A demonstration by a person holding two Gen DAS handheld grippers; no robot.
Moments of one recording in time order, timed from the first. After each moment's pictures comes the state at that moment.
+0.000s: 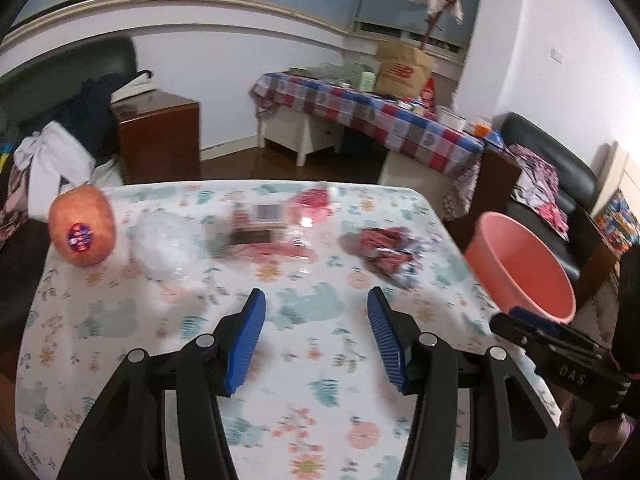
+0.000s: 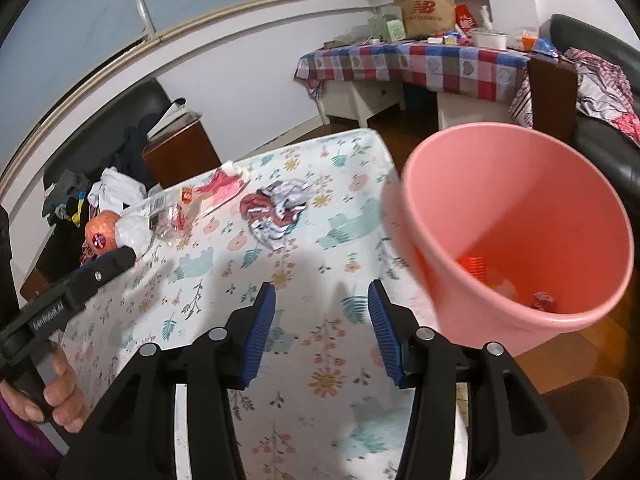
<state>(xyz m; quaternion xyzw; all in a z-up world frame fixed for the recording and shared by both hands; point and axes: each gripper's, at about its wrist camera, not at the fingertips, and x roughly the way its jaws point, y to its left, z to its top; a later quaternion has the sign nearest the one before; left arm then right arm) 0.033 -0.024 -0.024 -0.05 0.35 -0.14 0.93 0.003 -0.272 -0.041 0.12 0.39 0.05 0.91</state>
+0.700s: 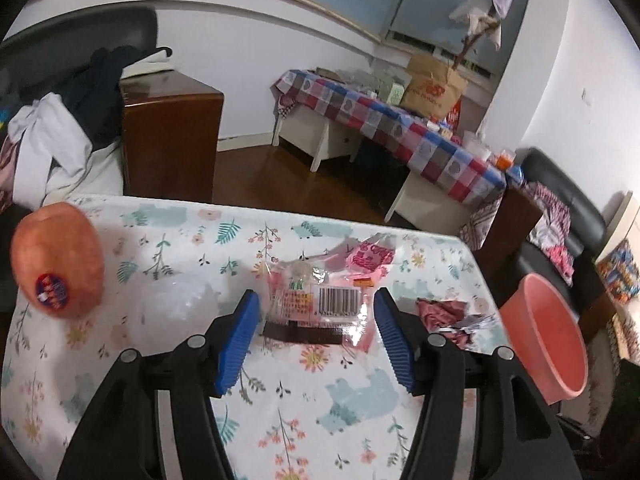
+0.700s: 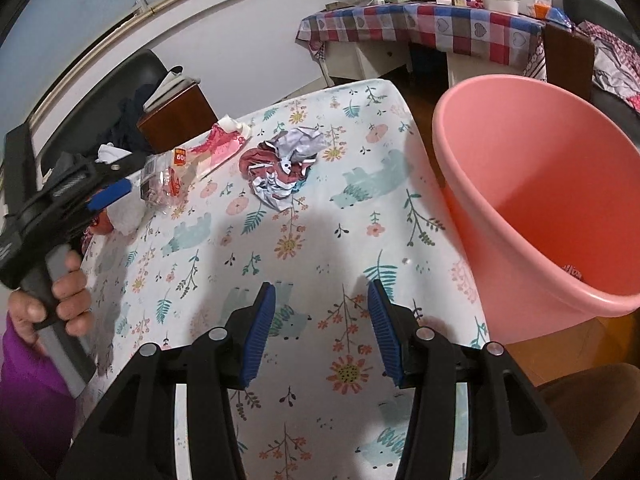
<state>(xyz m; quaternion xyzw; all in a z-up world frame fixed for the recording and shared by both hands) 0.130 0.003 -0.040 -0.10 0.36 -0.13 0.92 0.019 -0.266 -0.065 0.14 0.45 0.06 0.88</state>
